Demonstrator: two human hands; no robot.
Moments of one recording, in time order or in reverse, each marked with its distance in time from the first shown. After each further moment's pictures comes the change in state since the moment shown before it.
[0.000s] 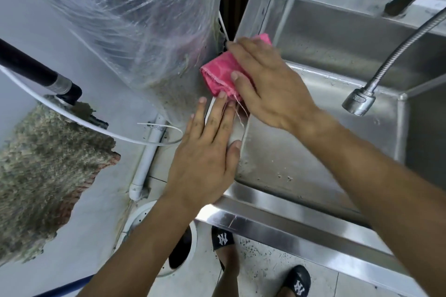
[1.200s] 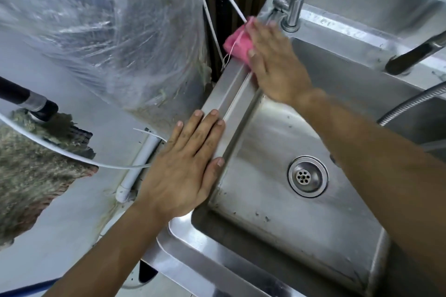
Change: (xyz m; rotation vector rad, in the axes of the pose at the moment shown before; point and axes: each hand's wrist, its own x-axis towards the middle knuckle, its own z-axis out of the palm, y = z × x) left_hand 0.049 0.012 -0.005 0.126 0.001 0.021; right_hand 0.098 0.111 -0.014 0.044 -0.125 0.020
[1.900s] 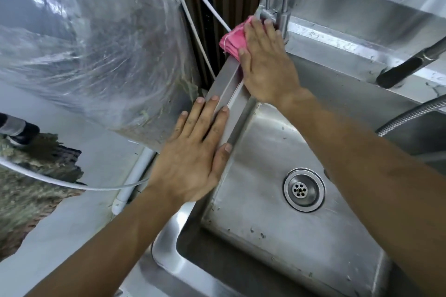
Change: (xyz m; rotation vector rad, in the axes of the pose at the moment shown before) left_hand 0.065 0.009 0.002 0.051 -0.045 -0.061; right_hand 0.023 0.002 -0.009 -0.075 0.093 0.099
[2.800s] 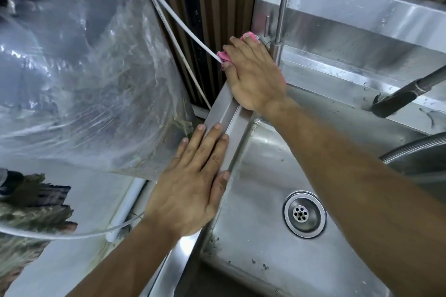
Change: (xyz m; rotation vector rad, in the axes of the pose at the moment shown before) left_hand 0.017 -0.008 -0.002 -0.097 0.012 0.068; right_hand 0.051 0.001 0.000 -0.035 0.060 -0.056
